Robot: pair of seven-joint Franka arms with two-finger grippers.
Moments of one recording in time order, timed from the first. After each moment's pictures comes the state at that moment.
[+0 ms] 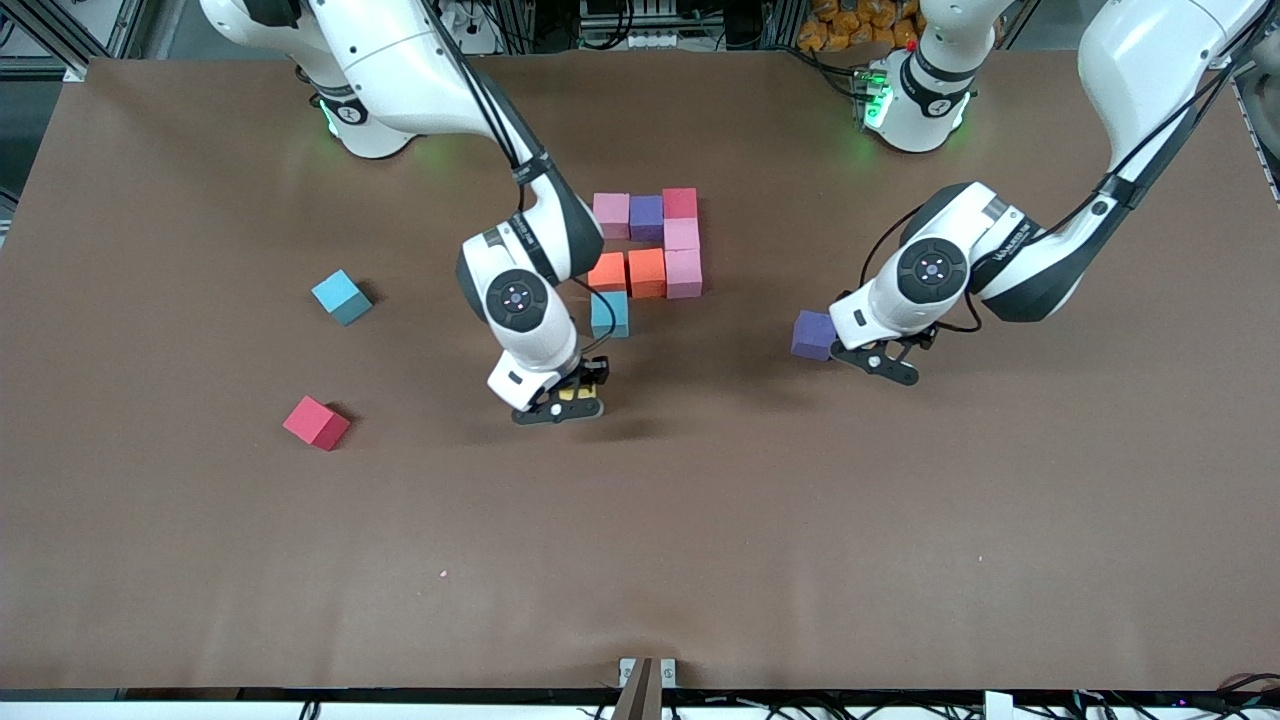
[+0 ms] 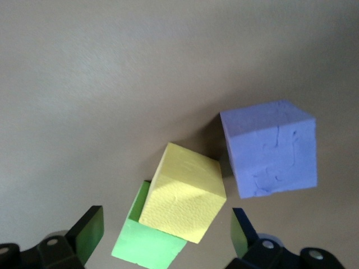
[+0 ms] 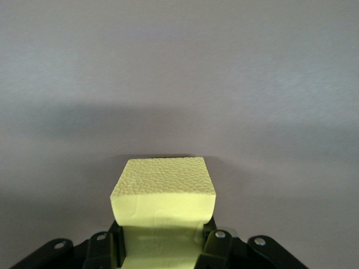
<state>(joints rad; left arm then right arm) 0.64 0.54 -1.07 -2.12 0.61 2.02 -0.36 0.81 0.69 -0.20 -1.62 0.25 2.31 0.37</state>
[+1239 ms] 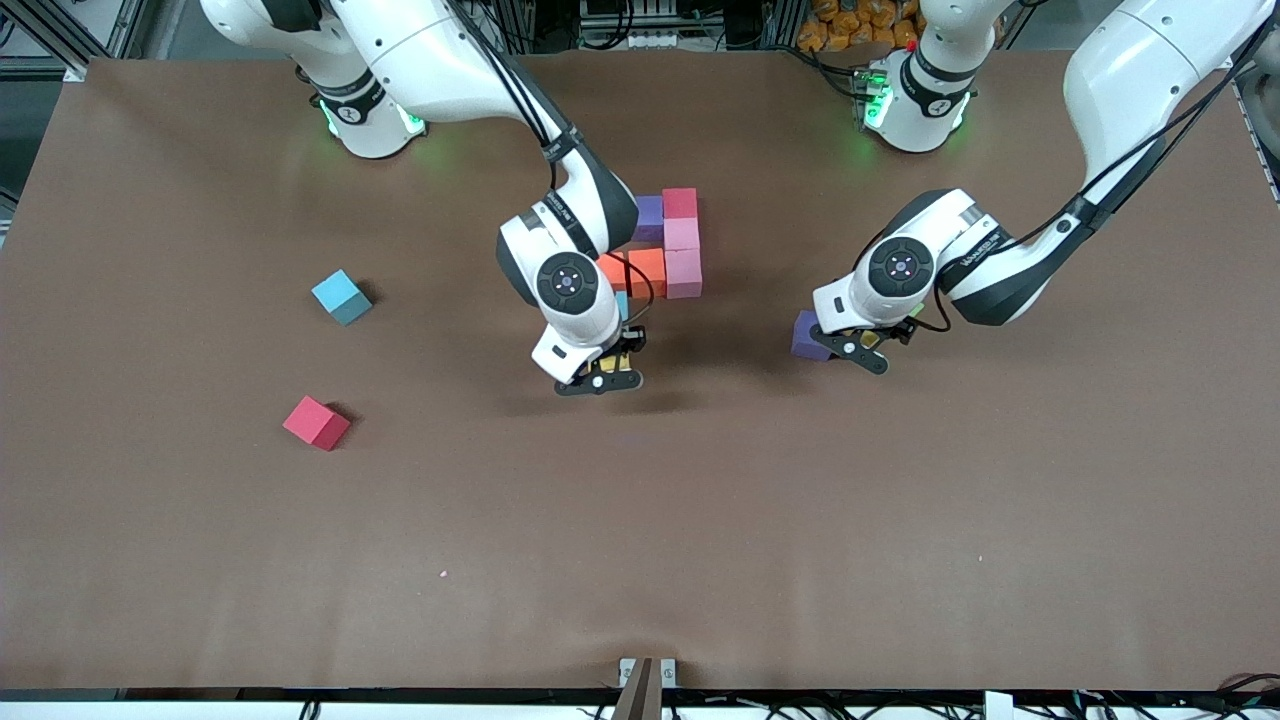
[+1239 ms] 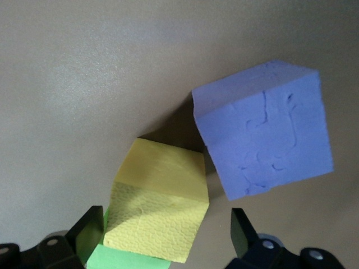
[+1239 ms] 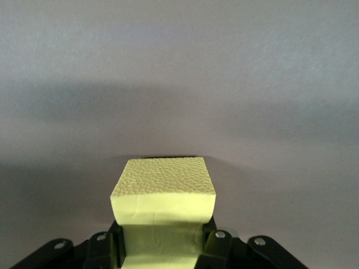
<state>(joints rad) 0.64 0.62 -1.07 -2.19 0.74 2.06 -0.33 0.83 0.71 -0.13 -1.58 0.26 2.21 0.47</state>
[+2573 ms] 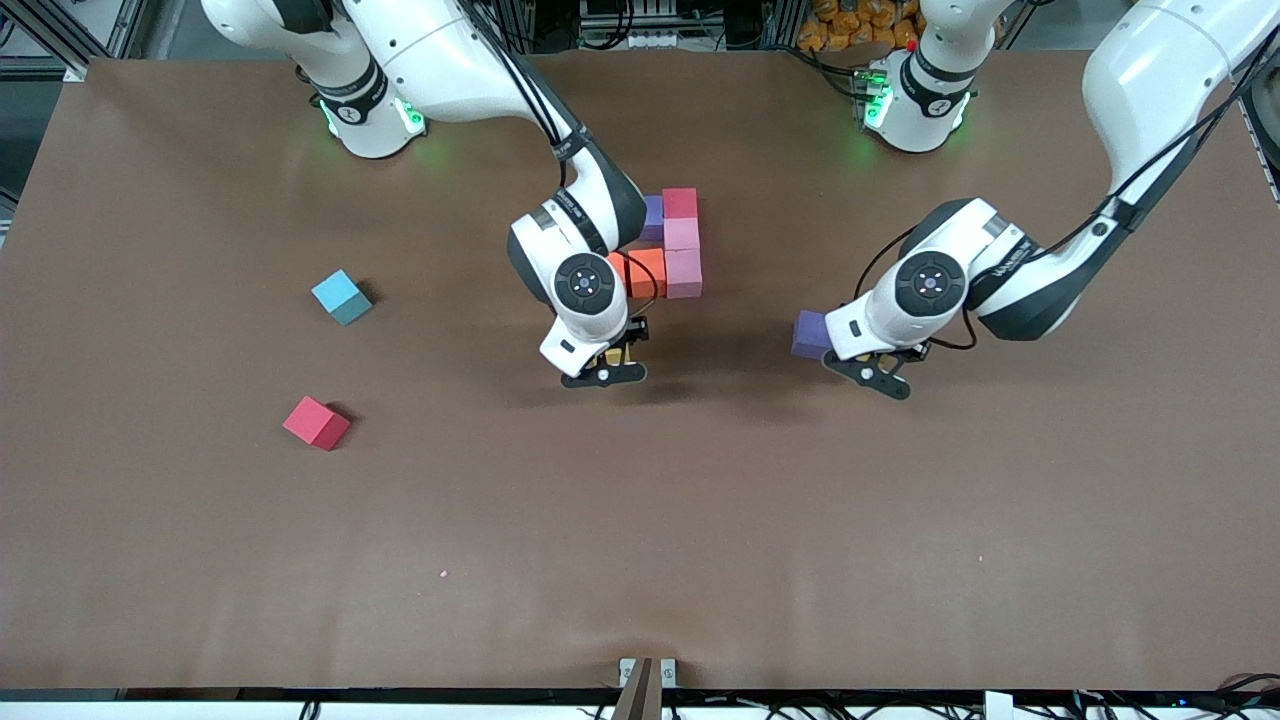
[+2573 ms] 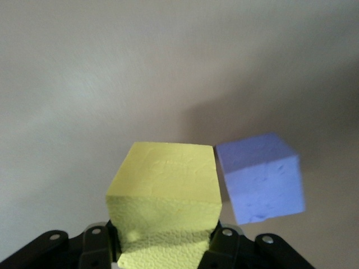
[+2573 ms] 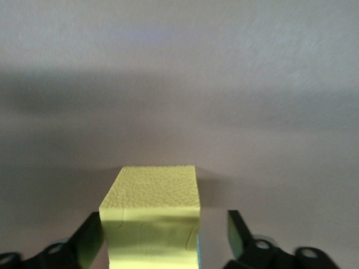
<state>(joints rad) 0.62 0.64 -1.11 -1.96 0.67 1.96 -0.34 0.85 0.72 -0.17 -1.55 0.25 2.14 0.48</state>
